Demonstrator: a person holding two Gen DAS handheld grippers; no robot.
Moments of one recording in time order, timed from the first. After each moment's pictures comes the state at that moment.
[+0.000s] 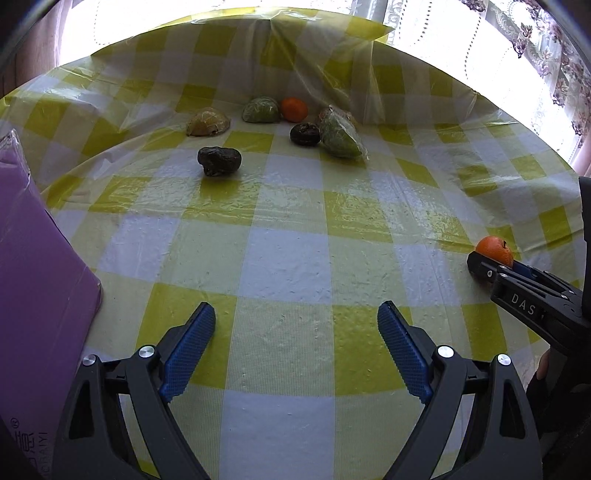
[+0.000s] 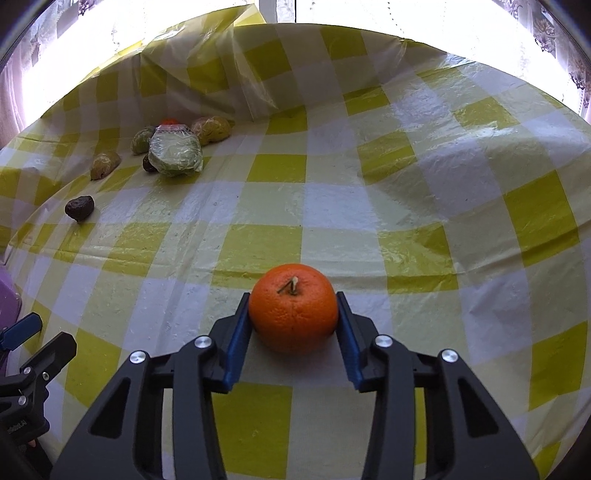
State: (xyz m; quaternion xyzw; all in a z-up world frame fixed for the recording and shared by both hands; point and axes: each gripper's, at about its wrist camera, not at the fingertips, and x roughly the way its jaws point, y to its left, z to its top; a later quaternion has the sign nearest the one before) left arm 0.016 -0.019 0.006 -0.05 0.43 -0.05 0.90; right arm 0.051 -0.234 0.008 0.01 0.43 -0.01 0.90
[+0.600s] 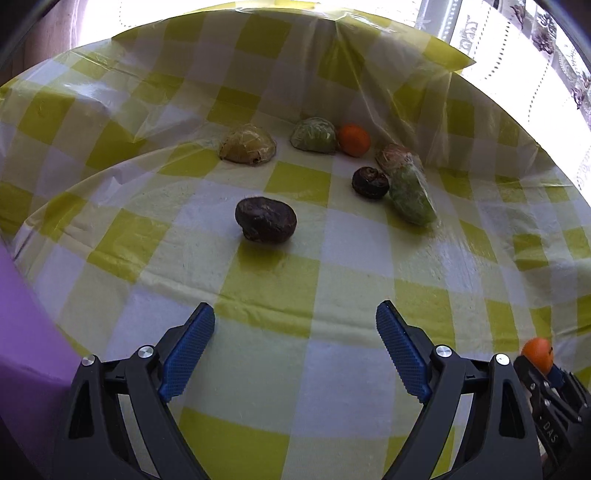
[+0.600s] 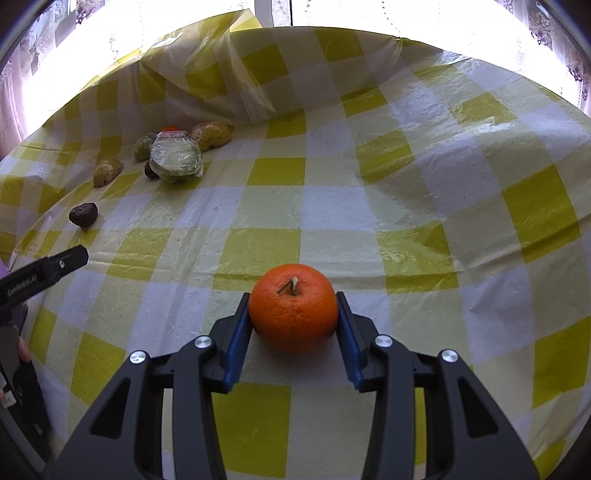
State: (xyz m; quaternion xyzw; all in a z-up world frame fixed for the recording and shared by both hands) left arm 0.109 0.024 0.006 -0.10 0.43 0.01 0.90; right arm 0.049 -0.237 0.009 0.03 0.42 -0.01 0.91
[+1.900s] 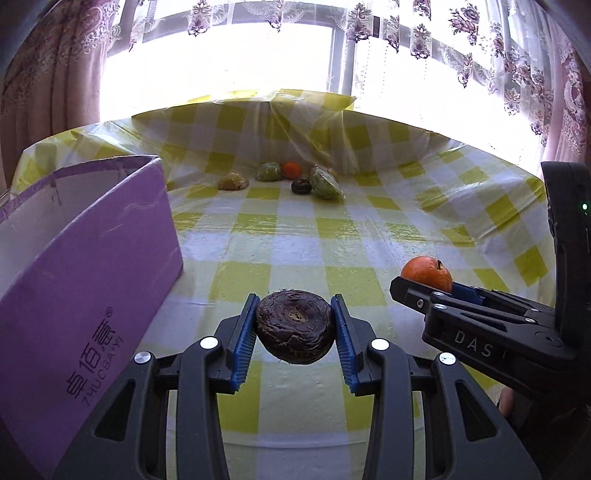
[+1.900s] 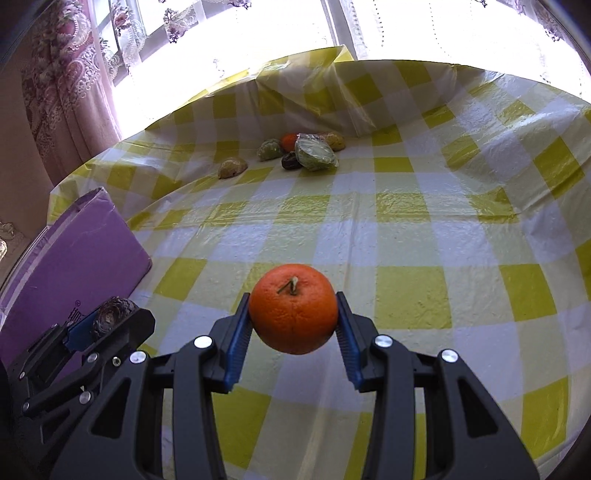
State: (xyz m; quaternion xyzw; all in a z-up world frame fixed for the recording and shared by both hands) left arm -0.117 0.001 0.037 -0.02 0.30 -0.05 0.95; right arm -0.074 -0.151 0.025 0.08 0.36 0.14 0.92
